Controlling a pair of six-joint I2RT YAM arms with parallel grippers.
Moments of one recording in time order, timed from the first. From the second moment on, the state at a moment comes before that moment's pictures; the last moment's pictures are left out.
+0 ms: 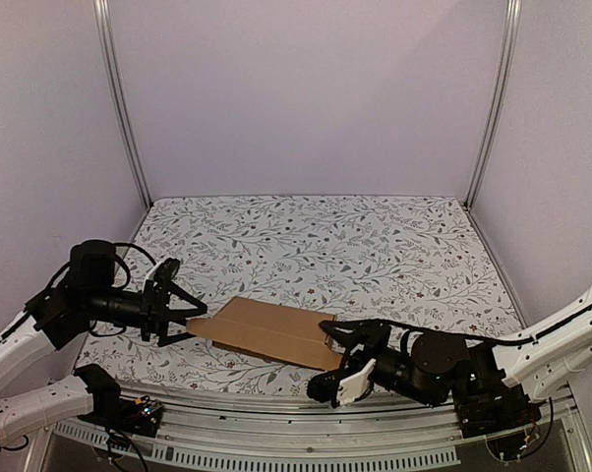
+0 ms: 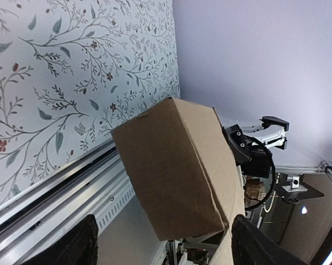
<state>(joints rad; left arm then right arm) -0.52 0.63 0.50 -0.37 0.85 -1.07 1.55 1.32 0.54 0.63 0.60 -1.08</state>
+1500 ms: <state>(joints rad) -1.08 1.18 0.99 -0.83 -0.19 -0.48 1.07 1.29 0.58 0.11 -0.37 -0.10</state>
